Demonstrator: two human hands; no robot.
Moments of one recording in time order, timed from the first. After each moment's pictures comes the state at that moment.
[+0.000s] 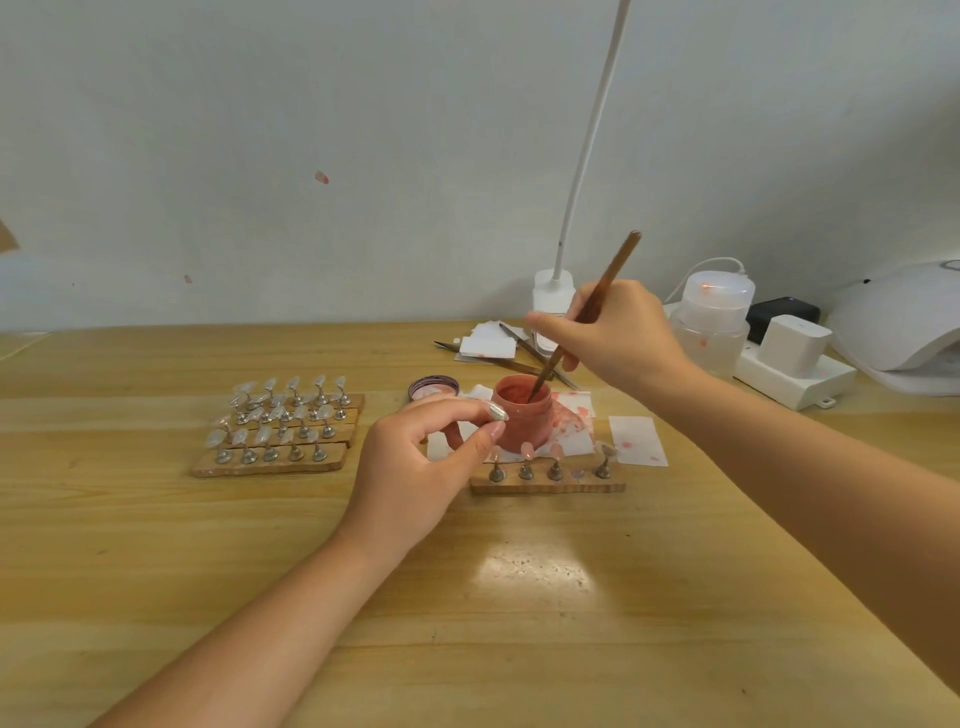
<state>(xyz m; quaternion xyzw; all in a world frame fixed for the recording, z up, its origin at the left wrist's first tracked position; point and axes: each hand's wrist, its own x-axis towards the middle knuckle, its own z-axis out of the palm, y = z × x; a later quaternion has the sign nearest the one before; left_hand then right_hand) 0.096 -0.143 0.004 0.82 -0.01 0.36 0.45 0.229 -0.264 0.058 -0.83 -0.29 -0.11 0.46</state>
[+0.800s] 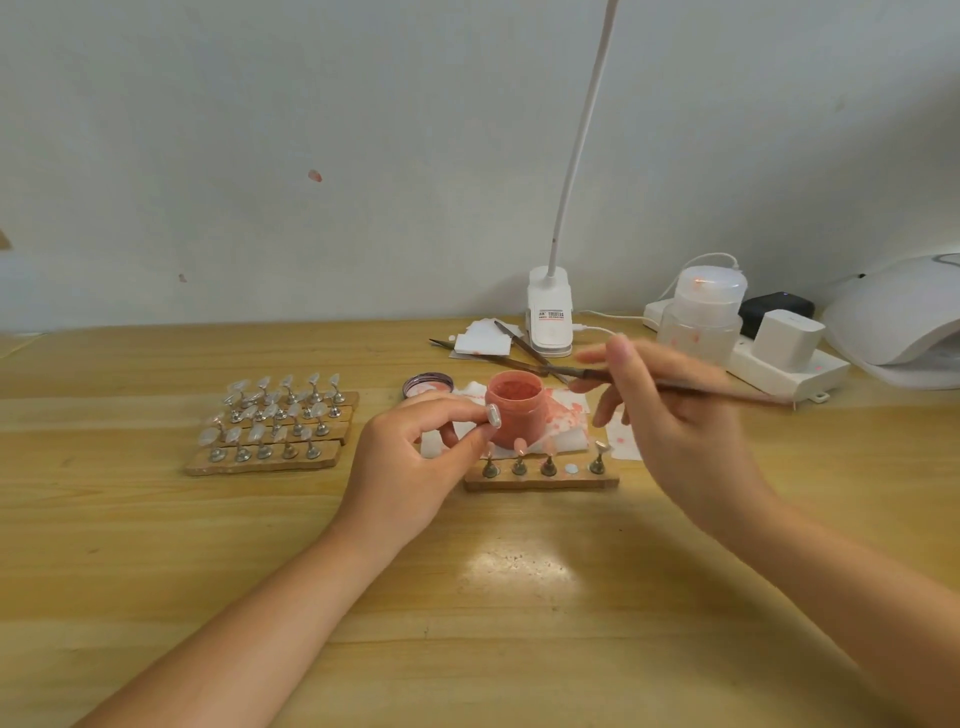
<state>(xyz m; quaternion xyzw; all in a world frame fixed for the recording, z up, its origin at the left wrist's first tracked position) 0.097 -0.143 0.002 0.82 -0.02 0.37 0.43 0.176 -0.309 0.024 -0.67 -0.37 -0.14 0.63</state>
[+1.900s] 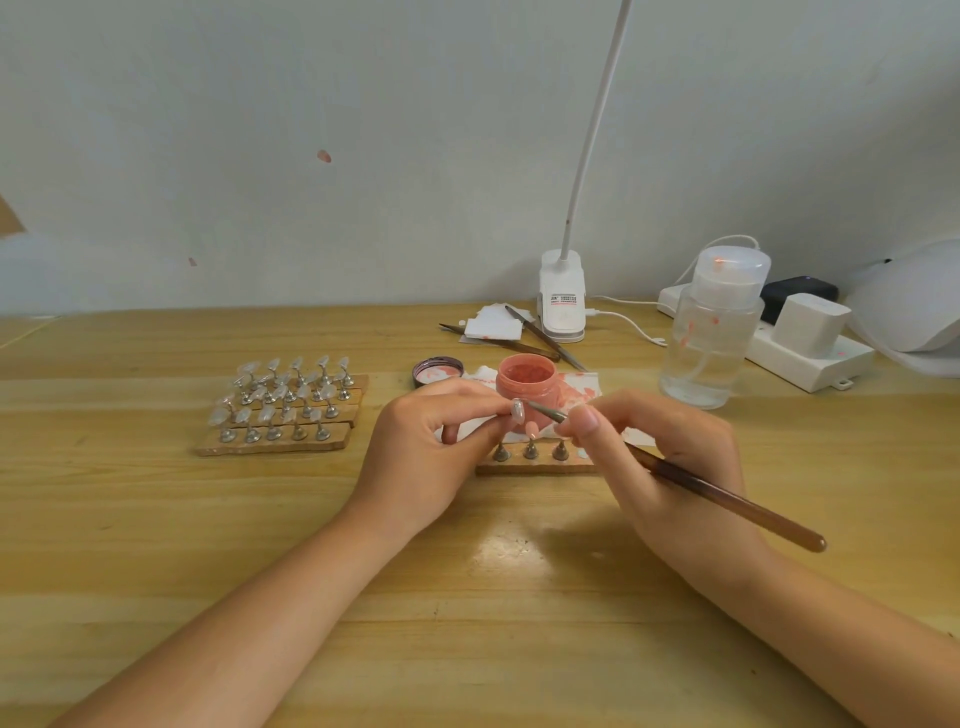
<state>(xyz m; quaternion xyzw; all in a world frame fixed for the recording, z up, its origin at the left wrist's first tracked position) 0.104 -0.140 -0.007 0.83 -0.09 0.37 0.41 0.152 -0.307 -0.002 -0.67 -0.44 -0.21 0.55</state>
